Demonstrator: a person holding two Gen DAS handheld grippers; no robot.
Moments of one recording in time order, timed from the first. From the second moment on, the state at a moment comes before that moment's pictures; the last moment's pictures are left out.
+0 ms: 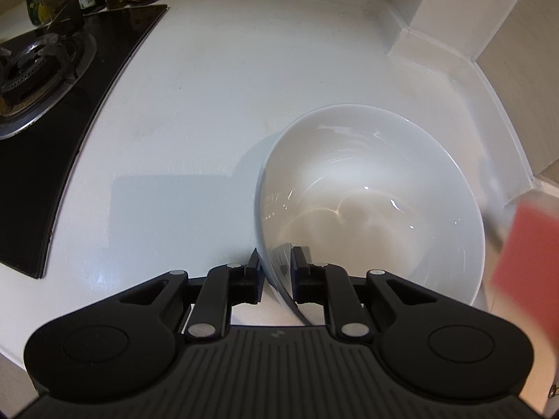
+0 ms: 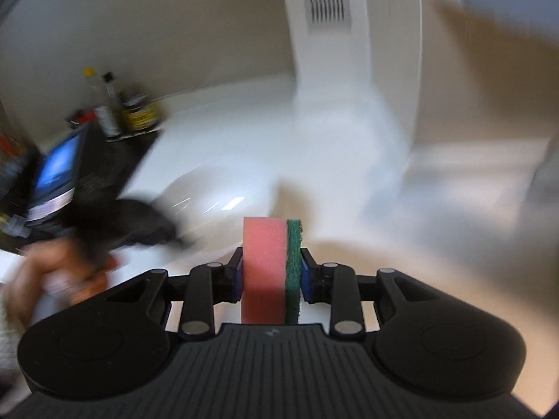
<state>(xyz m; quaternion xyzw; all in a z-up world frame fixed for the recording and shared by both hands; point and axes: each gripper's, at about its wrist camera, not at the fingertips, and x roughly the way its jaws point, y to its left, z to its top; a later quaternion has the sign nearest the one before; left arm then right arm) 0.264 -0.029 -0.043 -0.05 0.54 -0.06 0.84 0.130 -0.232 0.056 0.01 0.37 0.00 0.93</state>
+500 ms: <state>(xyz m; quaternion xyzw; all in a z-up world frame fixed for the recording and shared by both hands) 0.288 -0.009 -0.048 -0.05 0.53 -0.04 0.84 0.207 -0.176 0.018 -0.20 0.36 0.12 0.90</state>
